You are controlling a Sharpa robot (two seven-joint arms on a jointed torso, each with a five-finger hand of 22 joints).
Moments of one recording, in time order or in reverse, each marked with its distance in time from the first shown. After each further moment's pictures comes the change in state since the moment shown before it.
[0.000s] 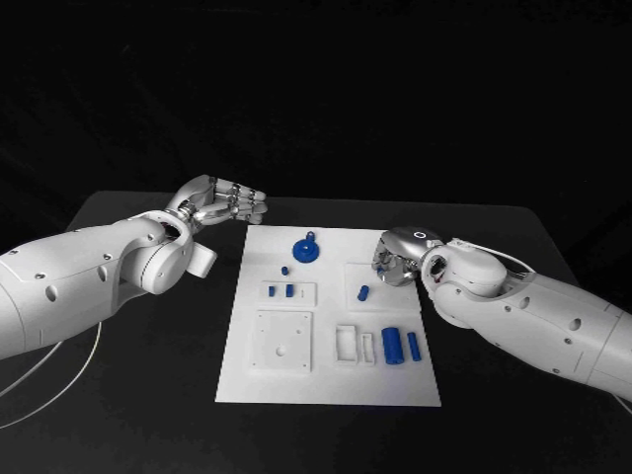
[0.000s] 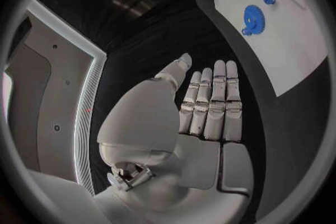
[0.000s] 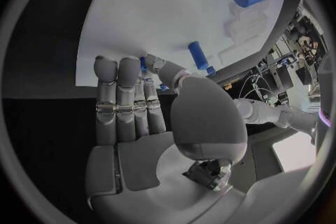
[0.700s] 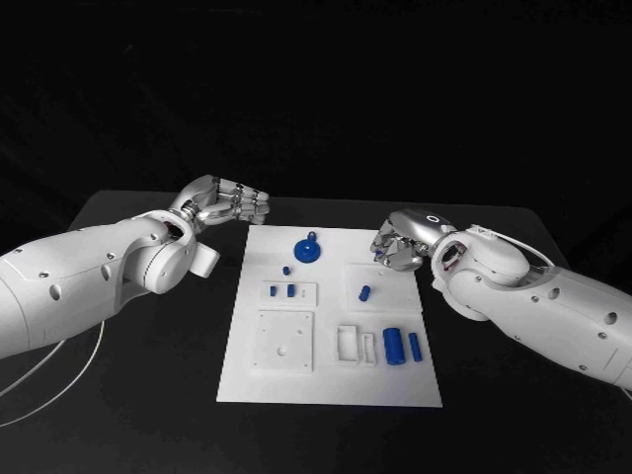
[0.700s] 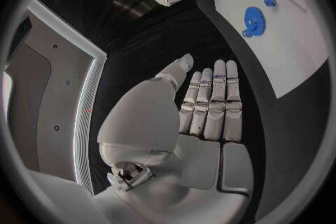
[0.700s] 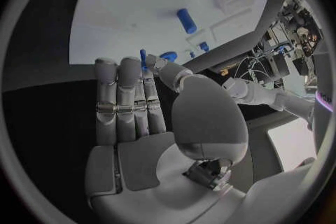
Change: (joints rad) left arm 0.000 -0.001 0.000 0.004 -0.002 0.002 -0.004; left_hand 0.000 0.000 0.019 -0.025 0.066 -0.004 0.004 0.000 0.000 -0.005 0.002 0.000 0.000 0.000 0.000 0.000 0.000 0.000 -0.004 0.004 0.012 0.029; right arm 0.001 -0.058 0.054 0.102 0.097 -0.061 0.037; right_hand -0.009 -0.009 -0.008 0.009 0.025 0.009 -0.002 -0.003 0.001 0.009 -0.002 0.004 0.004 0.004 -0.004 0.004 -0.003 0.002 0.005 -0.002 0.022 0.043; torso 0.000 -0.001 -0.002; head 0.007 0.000
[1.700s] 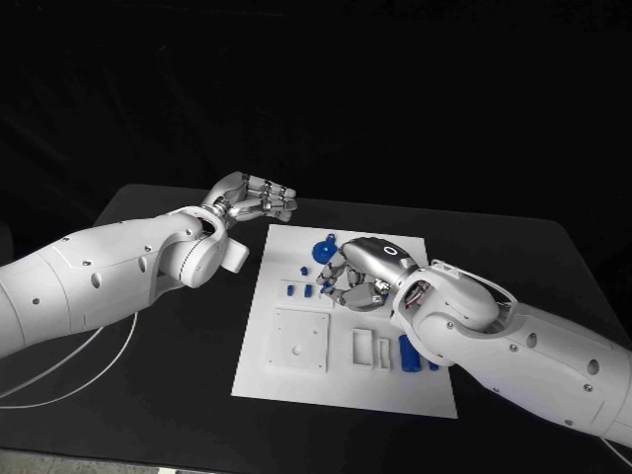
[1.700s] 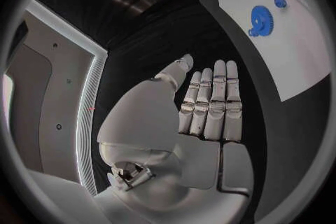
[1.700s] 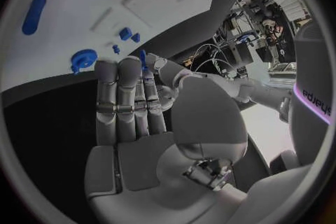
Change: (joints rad) left arm 0.000 0.017 0.000 0.026 0.022 -0.071 0.000; left_hand -0.015 0.006 0.010 0.009 -0.011 0.000 0.000 0.000 0.000 0.000 0.000 0.000 0.000 0.000 0.000 0.000 0.000 0.000 -0.007 0.000 -0.004 0.032; right arm -0.039 0.121 -0.070 0.141 -0.001 -0.066 0.092; right_hand 0.007 0.007 -0.014 -0.005 0.004 0.006 -0.001 0.003 0.000 0.002 -0.002 -0.002 -0.001 0.000 0.000 -0.001 -0.005 0.005 0.000 0.000 -0.026 0.000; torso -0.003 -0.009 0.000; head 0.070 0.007
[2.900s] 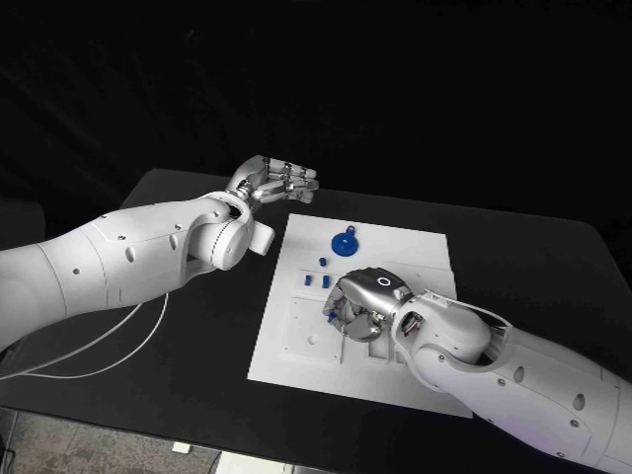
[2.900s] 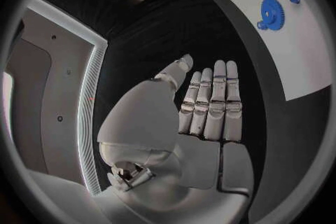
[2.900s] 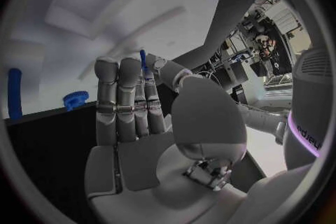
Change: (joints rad) left arm 0.000 0.014 0.000 -0.003 0.101 -0.065 0.037; left_hand -0.004 -0.004 0.003 0.003 0.000 0.000 0.000 0.000 0.000 0.000 0.000 0.000 0.000 -0.003 0.003 0.000 0.000 0.000 0.000 0.000 0.000 -0.019; right arm -0.039 0.069 -0.080 -0.062 -0.125 0.053 -0.012; right_hand -0.001 0.000 0.002 -0.007 0.004 0.002 -0.004 -0.003 0.000 0.006 0.002 0.002 -0.002 -0.002 -0.002 -0.001 -0.002 -0.008 0.005 -0.002 -0.011 0.000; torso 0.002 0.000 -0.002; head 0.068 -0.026
